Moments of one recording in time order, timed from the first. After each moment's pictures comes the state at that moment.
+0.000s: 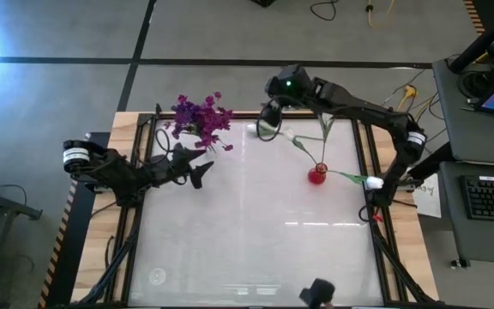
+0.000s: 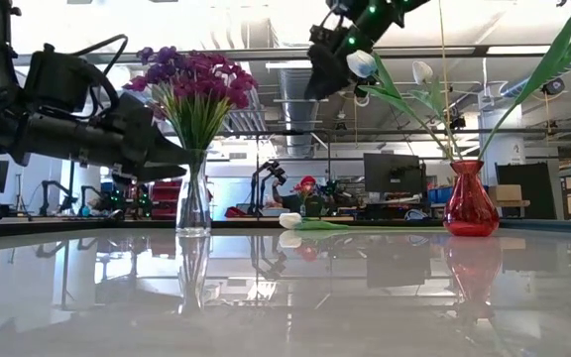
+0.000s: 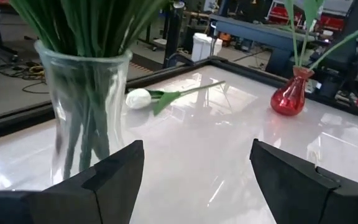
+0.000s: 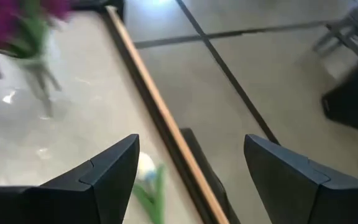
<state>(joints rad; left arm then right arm) 0.32 1.48 0.01 1.36 -0.20 -0.23 -0.53 1.71 1.65 -0.55 0.13 -0.25</state>
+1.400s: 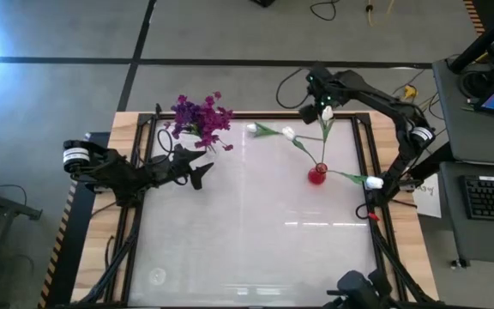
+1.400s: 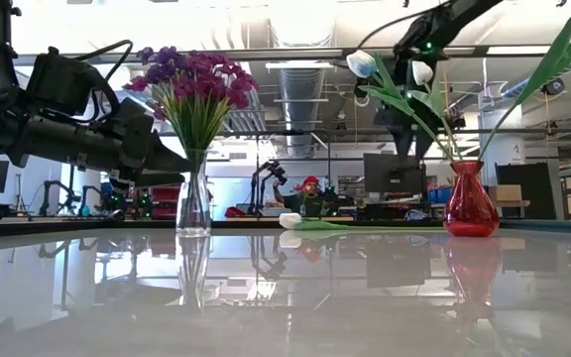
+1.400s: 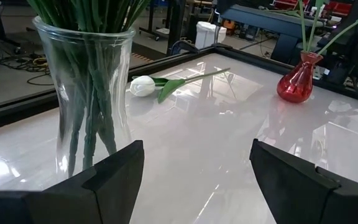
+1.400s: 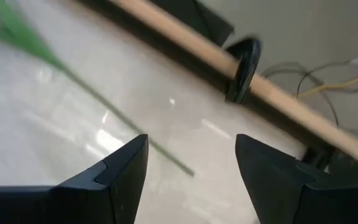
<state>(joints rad) 0.32 1.48 0.01 1.31 -0.20 -0.22 -0.88 1.69 1.48 -1.04 0.12 0.11</state>
